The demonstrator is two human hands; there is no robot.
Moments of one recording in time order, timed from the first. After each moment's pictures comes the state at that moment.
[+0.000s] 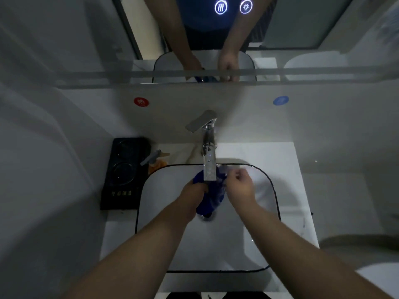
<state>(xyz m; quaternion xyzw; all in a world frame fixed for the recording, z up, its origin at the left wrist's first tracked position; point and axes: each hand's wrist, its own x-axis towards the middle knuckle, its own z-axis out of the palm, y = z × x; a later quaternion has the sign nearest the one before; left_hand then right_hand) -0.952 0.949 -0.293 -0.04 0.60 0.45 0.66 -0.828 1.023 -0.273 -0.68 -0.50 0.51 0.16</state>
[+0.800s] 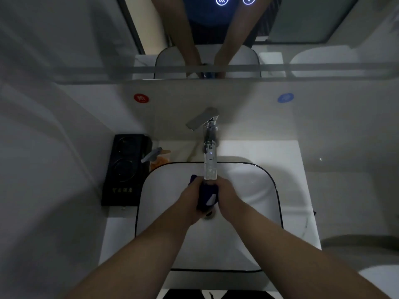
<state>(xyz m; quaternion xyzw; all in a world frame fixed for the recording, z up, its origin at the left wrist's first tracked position) -0.939 0.946 -0.294 -0.24 0.56 0.48 0.64 -0.858 1.004 -0.300 -0.58 -0.30 0.75 0.10</state>
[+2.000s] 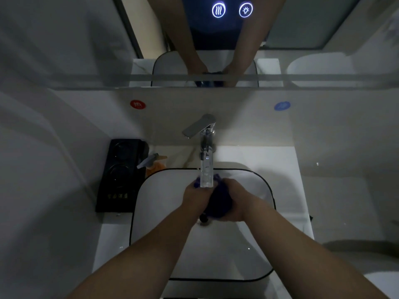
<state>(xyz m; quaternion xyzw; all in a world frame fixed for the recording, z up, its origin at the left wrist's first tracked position) -0.933 0.967 -0.312 -0.01 0.72 0.43 0.54 -0.816 1.053 -0.317 -0.50 -0.15 0.85 -0.11</state>
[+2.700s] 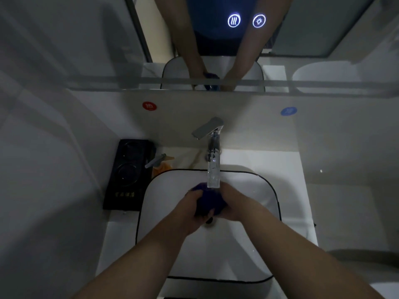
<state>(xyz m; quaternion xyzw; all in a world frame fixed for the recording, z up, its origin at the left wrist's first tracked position) -0.943 0.930 -0.290 -0.18 0.57 0.52 0.61 -0.848 1.031 -0.302 -0.57 -0.27 0.77 -0.05</state>
